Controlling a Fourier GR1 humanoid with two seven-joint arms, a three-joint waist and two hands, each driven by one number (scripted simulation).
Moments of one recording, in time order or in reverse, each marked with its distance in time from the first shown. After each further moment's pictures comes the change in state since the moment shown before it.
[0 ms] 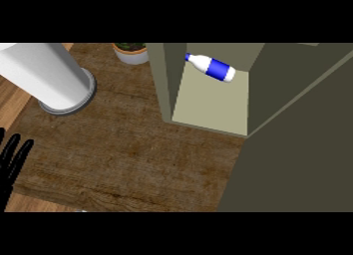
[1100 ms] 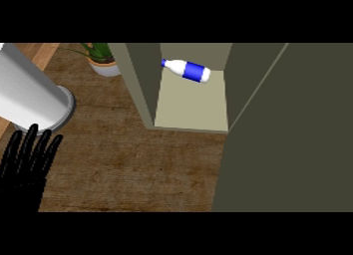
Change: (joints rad) left arm -0.074 -0.140 -0.116 0.015 -0.087 0.215 -0.004; right arm 0.210 0.000 -0.005 -0.011 0.048 -0.018 -0.130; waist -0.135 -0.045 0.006
